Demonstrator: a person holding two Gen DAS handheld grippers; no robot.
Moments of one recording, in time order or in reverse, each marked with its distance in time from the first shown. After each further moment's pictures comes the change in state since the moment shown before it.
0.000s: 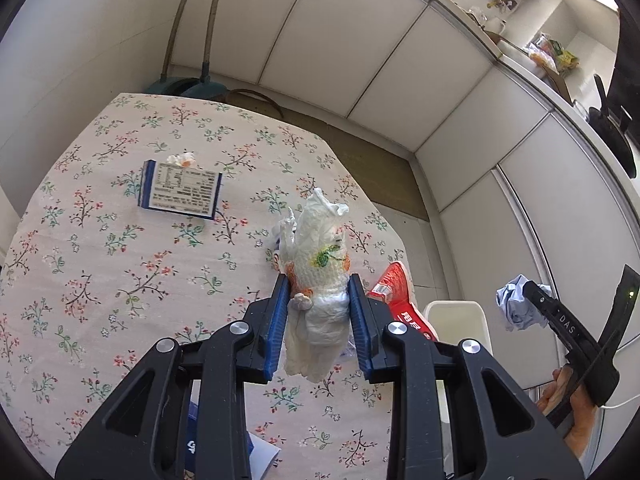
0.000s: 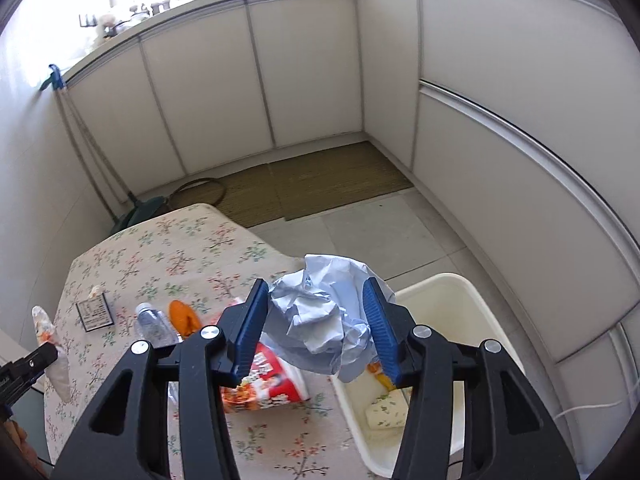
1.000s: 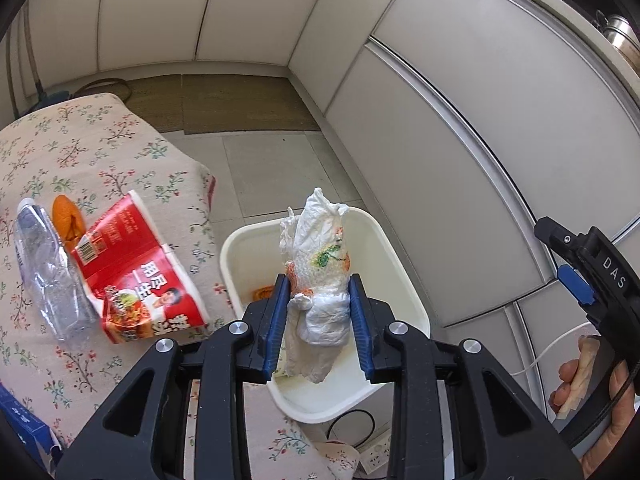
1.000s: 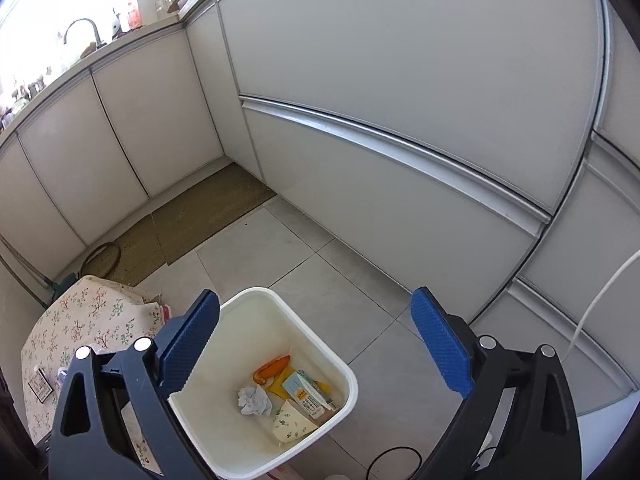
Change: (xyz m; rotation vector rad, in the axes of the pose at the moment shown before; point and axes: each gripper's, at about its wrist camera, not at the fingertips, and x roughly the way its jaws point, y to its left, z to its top) left arm 0.117 -0.234 -0.089 0.347 0.220 -0.180; right arm -0.051 -0.202 -0.004 0.307 -0.047 -0.268
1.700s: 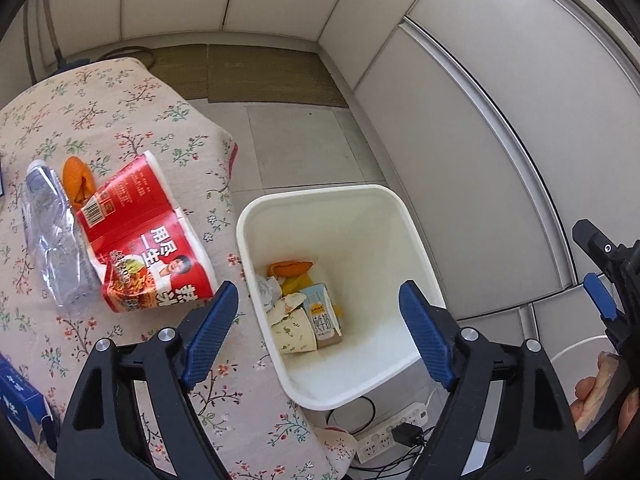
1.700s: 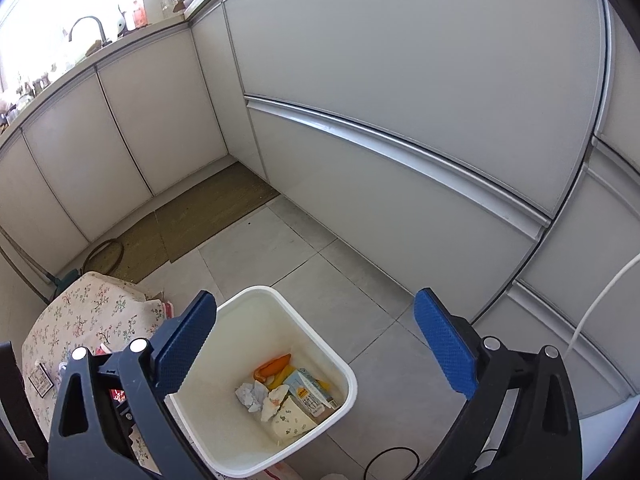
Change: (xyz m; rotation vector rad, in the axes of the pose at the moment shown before) left arm 0.007 0.013 -0.003 -0.099 0.076 0.089; right arm -0.002 0.005 -0.004 -0.037 0.006 0.015
